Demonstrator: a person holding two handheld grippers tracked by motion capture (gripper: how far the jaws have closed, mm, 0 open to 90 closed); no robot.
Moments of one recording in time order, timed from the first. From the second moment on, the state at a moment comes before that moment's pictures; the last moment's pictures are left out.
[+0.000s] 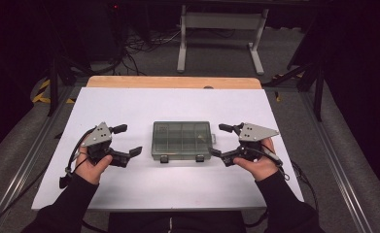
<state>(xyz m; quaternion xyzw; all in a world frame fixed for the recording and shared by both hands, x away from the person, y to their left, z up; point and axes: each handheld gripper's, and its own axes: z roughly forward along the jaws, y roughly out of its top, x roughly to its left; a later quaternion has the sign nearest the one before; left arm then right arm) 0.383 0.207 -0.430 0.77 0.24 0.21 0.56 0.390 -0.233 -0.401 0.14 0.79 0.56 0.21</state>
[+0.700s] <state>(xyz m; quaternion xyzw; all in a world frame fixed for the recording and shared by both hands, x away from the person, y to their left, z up) 0.366 0.238 -0.470 0.73 0.27 0.22 0.59 0.382 -0.262 -0.433 0.18 0.76 0.58 0.22</state>
